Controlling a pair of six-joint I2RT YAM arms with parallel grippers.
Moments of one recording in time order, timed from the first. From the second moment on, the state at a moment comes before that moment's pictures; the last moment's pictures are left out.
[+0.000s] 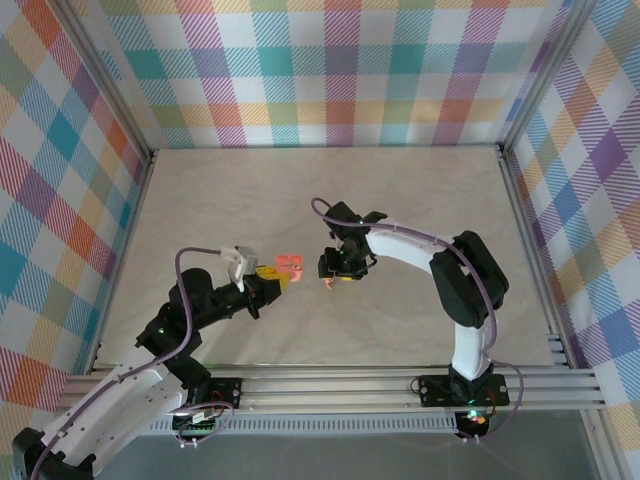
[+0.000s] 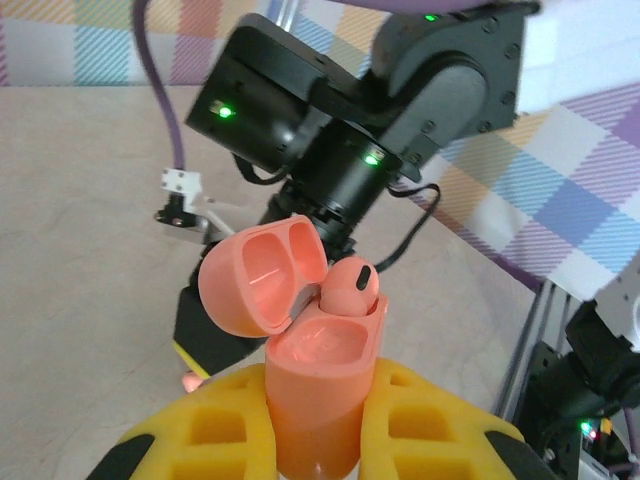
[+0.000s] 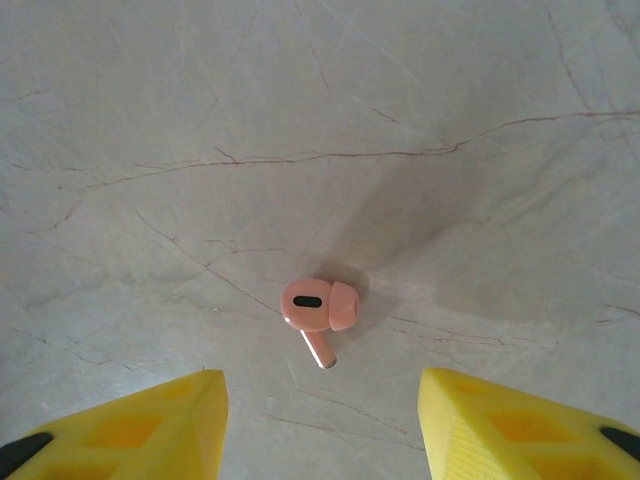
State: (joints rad) left arm -0.62 0.54 0.43 -0.07 0.37 -0.30; right arm 0.72 1.90 1.32 -0.74 -0.24 0.64
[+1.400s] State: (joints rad) left arm -0.62 0.42 0.34 -0.03 0.44 -0.21; right arm 0.76 2.04 1.44 -0.81 -0.21 0.61
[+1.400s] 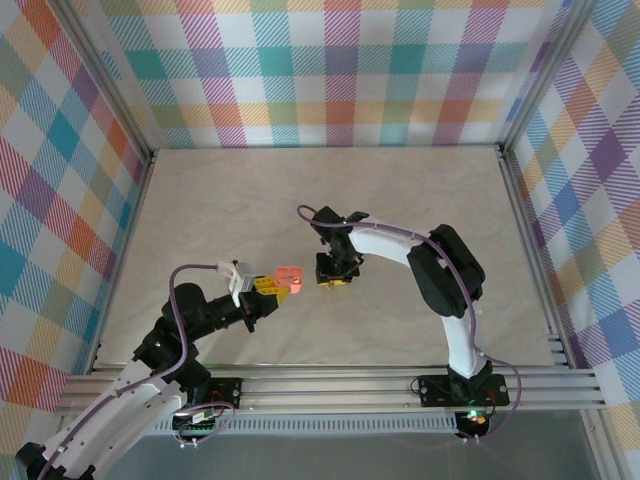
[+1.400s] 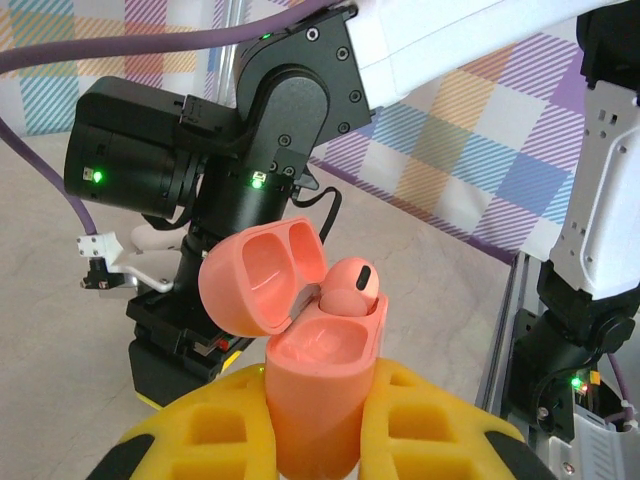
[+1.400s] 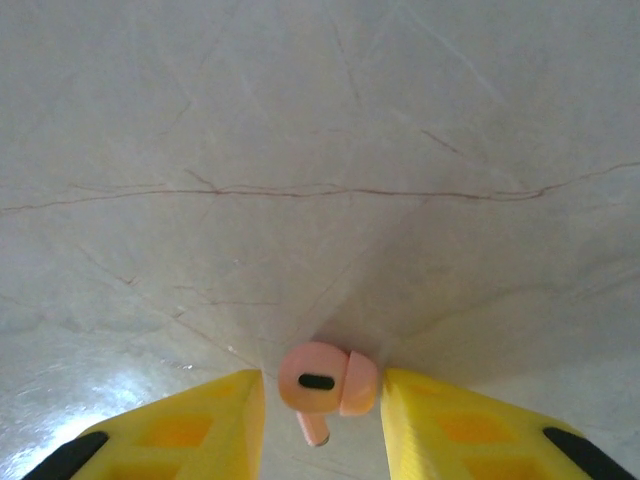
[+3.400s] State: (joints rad) left arm -0.62 0.62 0.32 0.17 0.32 -0.12; right arm 0.80 1.43 1.19 -0.57 -0.02 0.63
